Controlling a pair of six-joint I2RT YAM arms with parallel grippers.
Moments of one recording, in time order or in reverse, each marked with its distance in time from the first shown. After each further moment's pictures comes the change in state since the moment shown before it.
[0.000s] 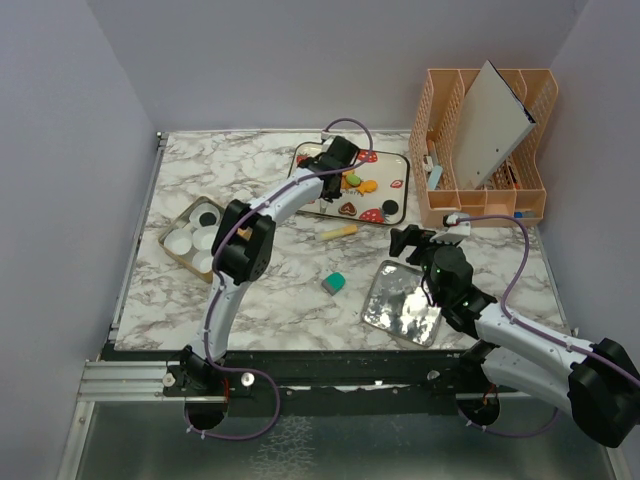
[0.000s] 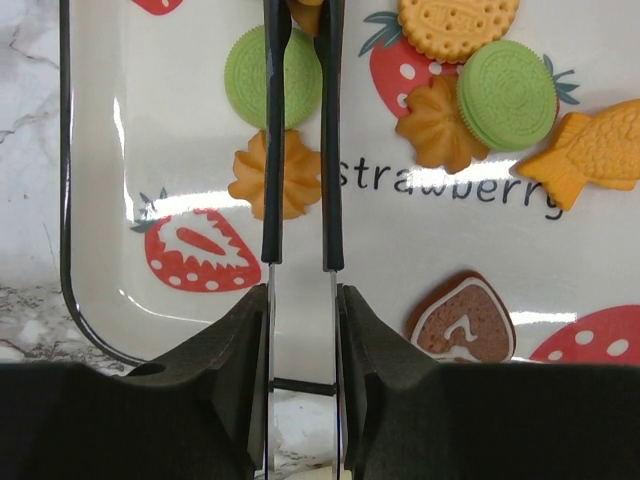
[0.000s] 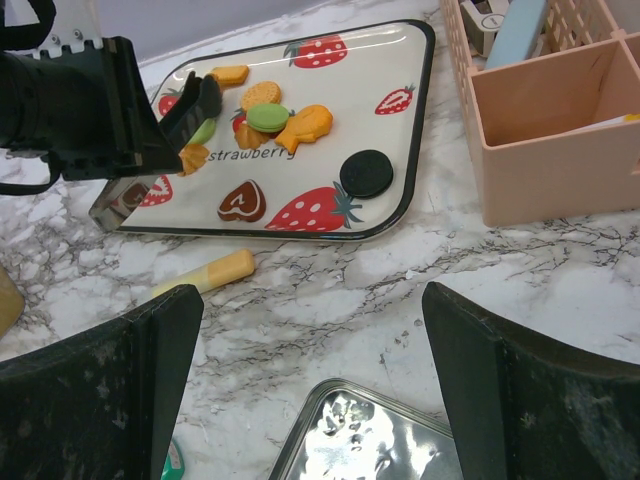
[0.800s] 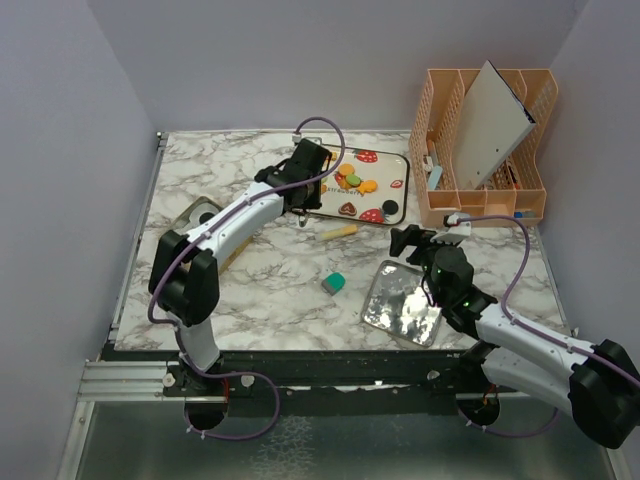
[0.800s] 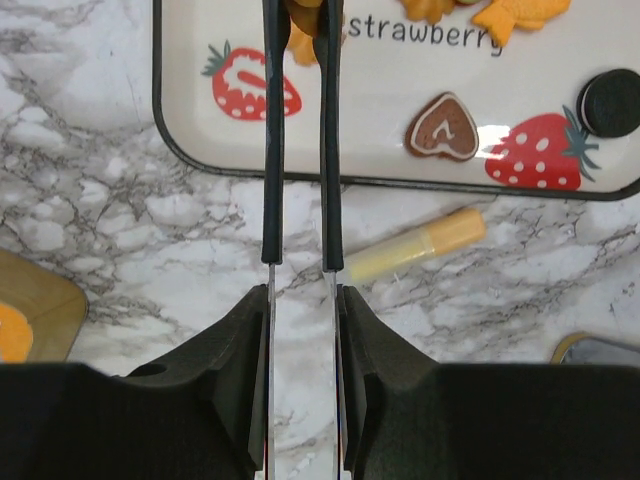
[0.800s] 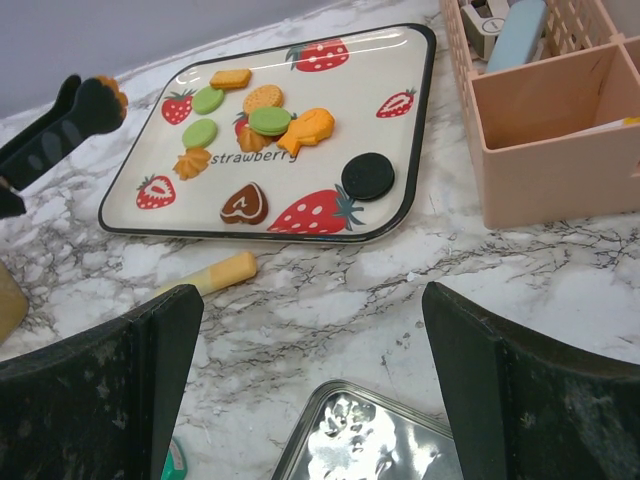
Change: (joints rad) left arm 0.002 -0.499 -0.415 -0.018 0.122 -0.025; right arm 0.000 -0.005 0.000 -0.001 0.000 0.000
